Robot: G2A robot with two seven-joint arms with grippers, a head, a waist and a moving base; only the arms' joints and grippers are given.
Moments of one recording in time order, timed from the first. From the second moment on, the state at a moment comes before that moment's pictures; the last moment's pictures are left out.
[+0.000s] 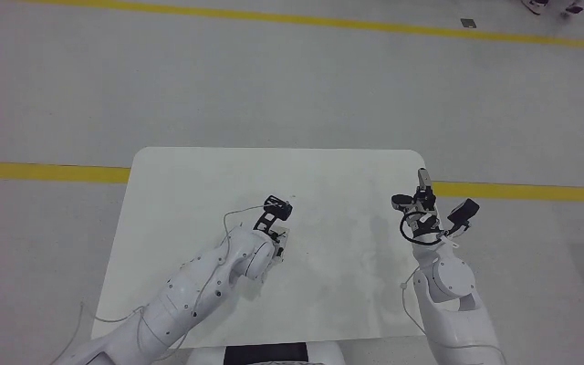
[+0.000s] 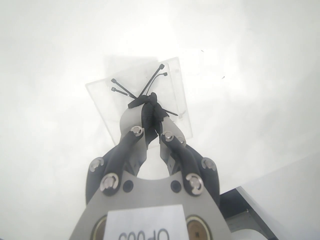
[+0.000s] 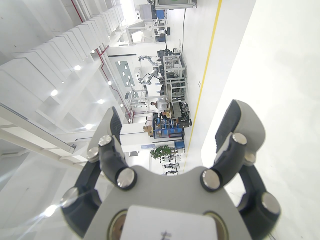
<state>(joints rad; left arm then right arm) 1.19 -1.39 -0.75 -1.56 1.20 0.28 -1.13 -1.73 -1.15 1.60 -1.80 0.42 0.00 0.00</state>
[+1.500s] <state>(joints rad) 1.18 -1.38 -0.75 -1.58 1.21 0.29 -1.19 -1.73 -1.15 1.60 -1.80 0.42 0.00 0.00</state>
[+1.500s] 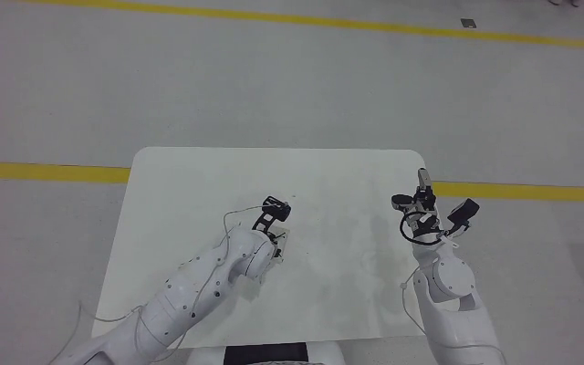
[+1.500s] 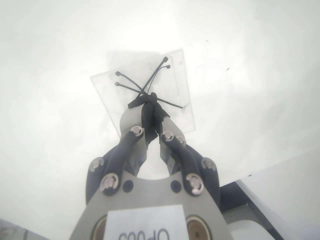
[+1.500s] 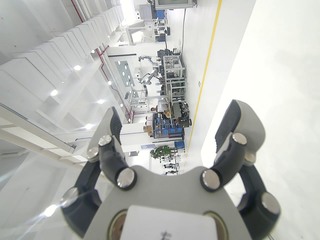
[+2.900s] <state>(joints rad) 1.16 -1.43 -0.78 -1.46 1.14 0.34 -1.15 -1.73 -1.15 1.60 -1.80 0.42 0.00 0.00</state>
